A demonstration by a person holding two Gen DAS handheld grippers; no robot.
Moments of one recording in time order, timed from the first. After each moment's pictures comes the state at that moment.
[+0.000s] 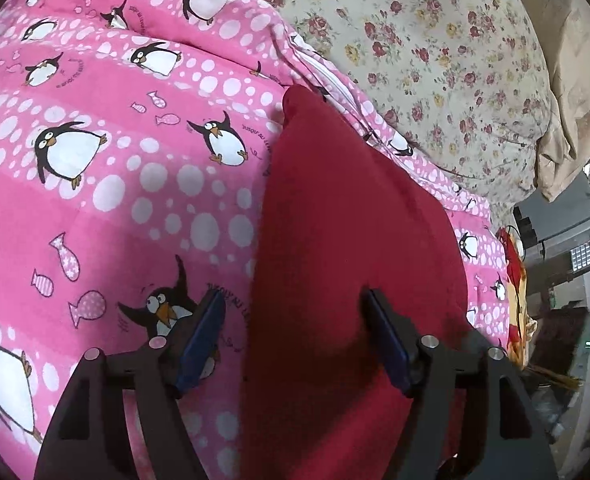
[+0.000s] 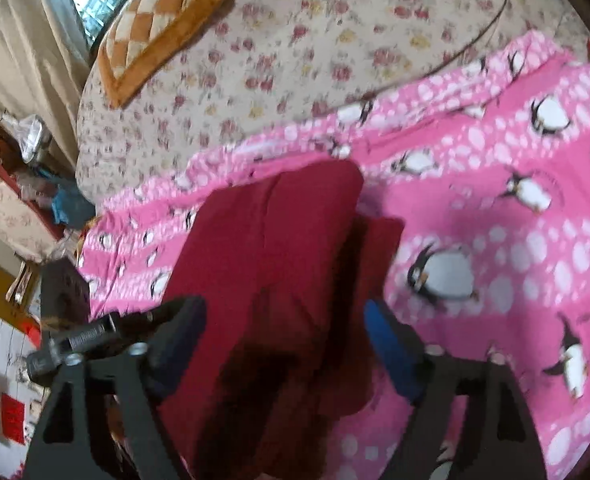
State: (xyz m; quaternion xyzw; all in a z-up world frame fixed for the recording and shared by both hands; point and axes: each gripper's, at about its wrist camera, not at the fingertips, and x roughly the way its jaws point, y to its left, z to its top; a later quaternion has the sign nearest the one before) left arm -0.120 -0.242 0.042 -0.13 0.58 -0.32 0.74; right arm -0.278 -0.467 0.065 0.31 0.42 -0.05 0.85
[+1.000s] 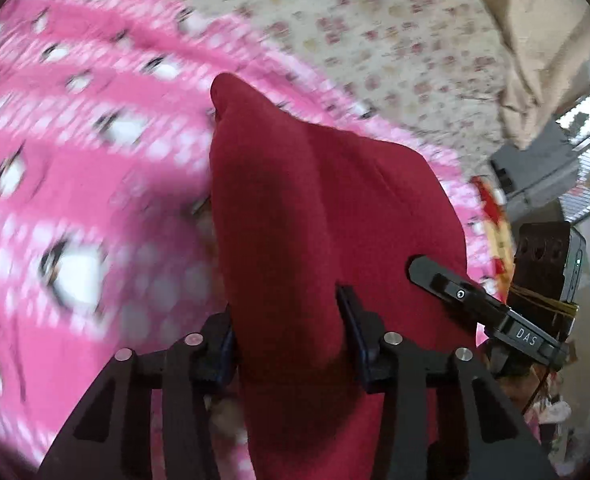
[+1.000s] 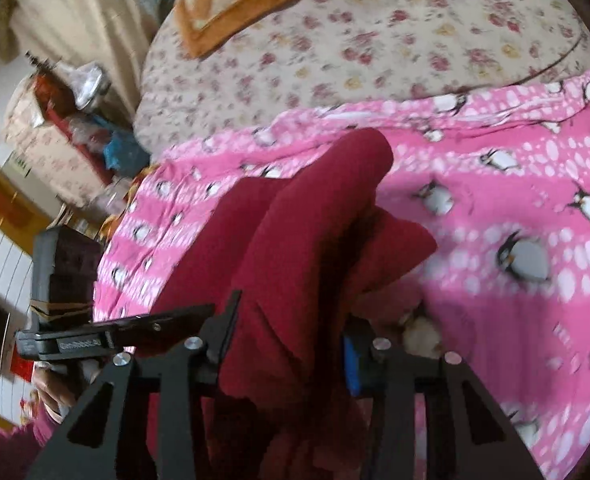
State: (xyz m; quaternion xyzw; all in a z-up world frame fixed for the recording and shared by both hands) left arm -0.189 -0.179 0.078 -0.08 0.58 -0.35 0.73; right arm -0.286 -0.400 0.090 0.28 0.42 0.08 0.86
